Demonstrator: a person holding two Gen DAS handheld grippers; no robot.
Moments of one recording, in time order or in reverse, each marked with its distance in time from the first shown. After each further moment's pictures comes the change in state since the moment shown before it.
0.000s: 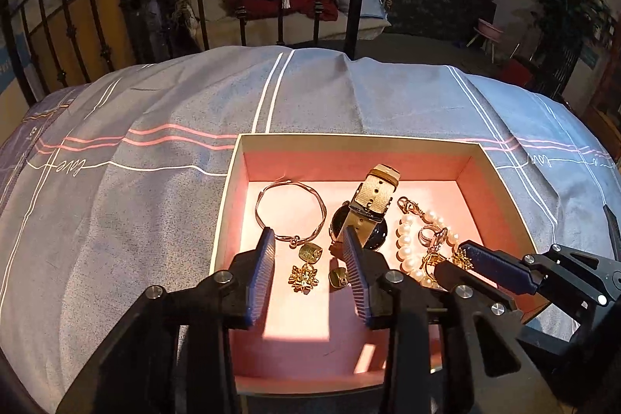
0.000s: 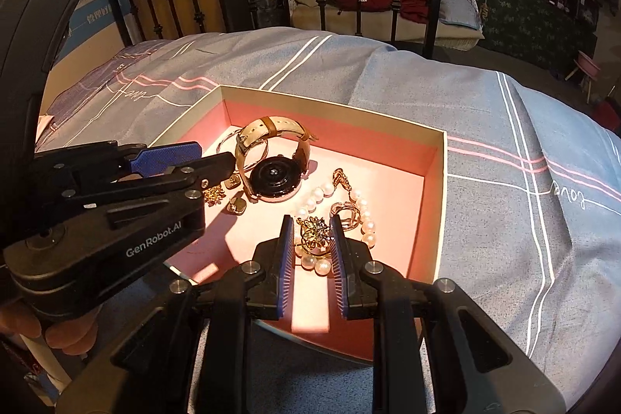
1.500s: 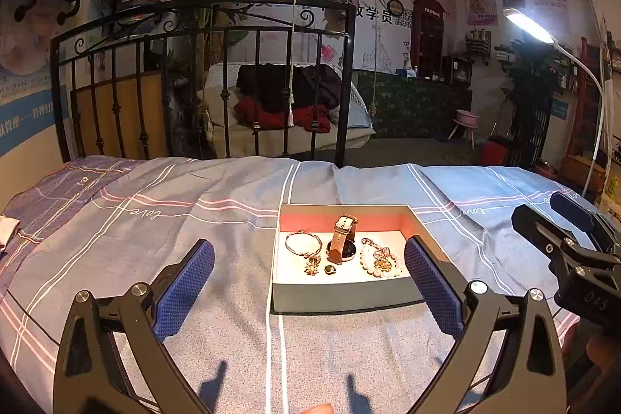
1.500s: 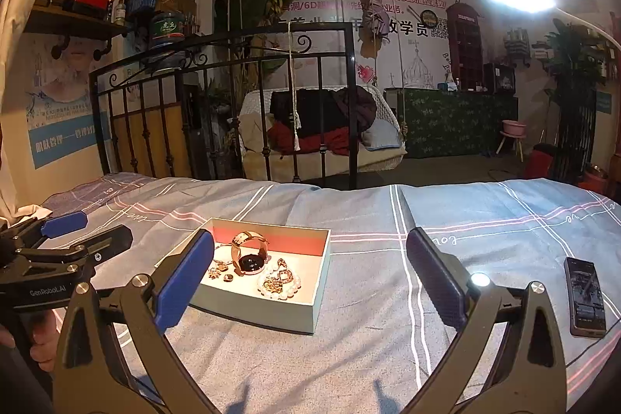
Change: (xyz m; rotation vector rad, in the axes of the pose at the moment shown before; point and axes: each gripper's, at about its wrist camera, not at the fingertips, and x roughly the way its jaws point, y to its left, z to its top) left arm -0.160 0.012 -0.080 0.010 -0.449 -0.020; right arm -0.181 0.002 -0.074 0.107 -0.578 -0.192
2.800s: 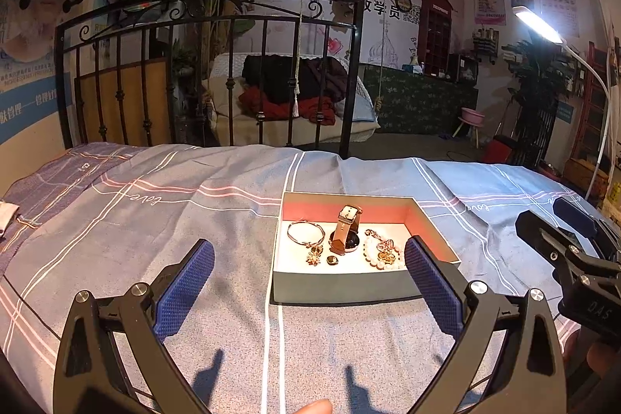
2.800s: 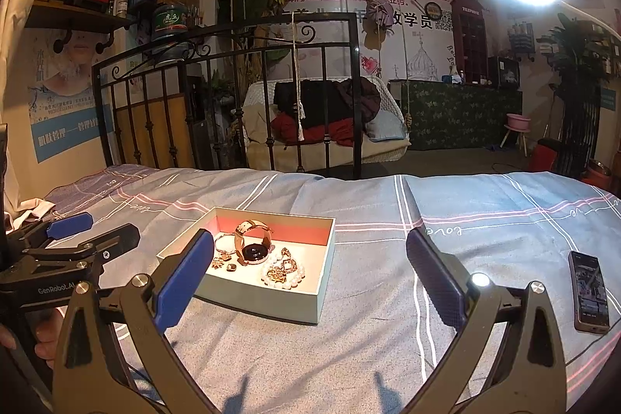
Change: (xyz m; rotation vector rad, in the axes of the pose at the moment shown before) left arm 0.006 0.001 -0.007 -0.022 0.023 0.019; right arm 0.006 0.002 -0.007 -0.004 0.036 0.013
